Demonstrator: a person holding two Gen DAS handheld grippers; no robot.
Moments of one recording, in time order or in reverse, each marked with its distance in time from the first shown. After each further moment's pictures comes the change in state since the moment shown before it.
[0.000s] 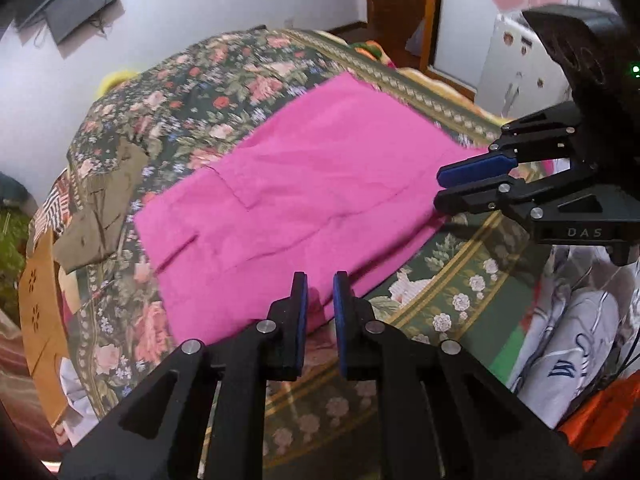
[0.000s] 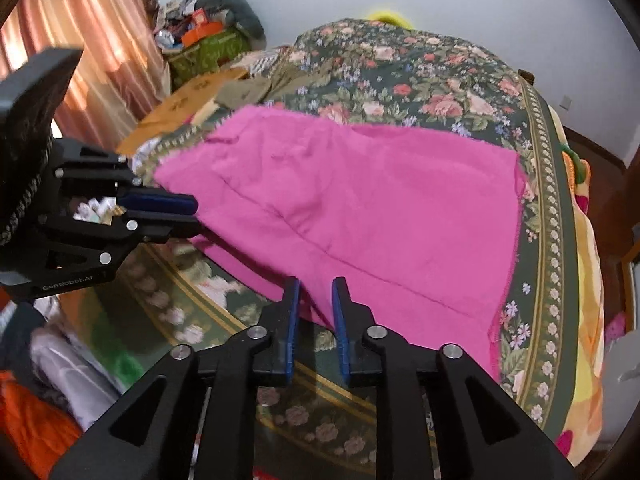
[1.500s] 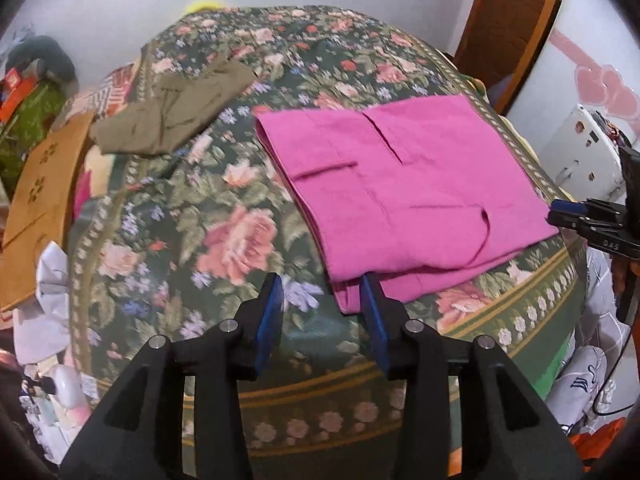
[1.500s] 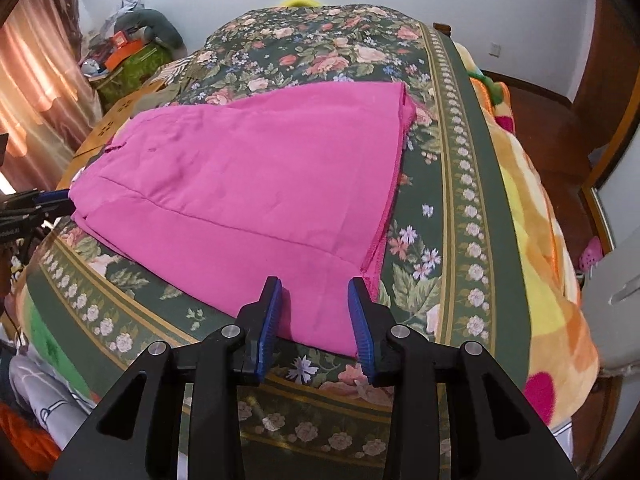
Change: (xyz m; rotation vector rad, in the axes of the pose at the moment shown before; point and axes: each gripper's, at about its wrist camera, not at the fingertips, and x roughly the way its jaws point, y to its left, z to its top) left arm 0.000 0.097 -0.059 -0.380 0.006 0.045; right arm -0.013 -0.070 -0.038 0.202 0.039 -0.164
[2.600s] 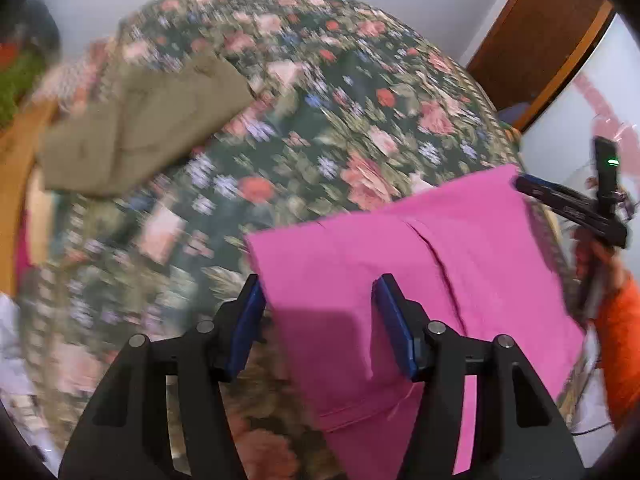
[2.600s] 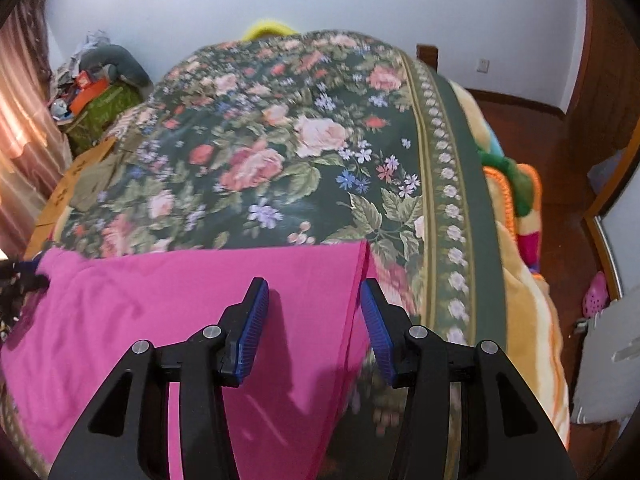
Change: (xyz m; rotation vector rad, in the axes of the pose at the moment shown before) left arm 0.103 0.040 0.111 -0.137 0.055 -0.124; right arm 0.099 -0.072 0.152 0.053 -0.076 -0.030
